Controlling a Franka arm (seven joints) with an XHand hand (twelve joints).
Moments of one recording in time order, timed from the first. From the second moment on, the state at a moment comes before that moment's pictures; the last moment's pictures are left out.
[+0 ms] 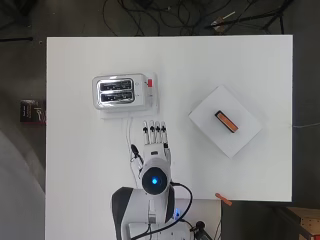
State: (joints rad) arm 0.00 -0.82 -0.01 -2.40 0.00 1.61 -0.93
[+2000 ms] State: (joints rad) arm 1.29 -0.68 -1.75 -1.86 -0.64 1.53 -1.07
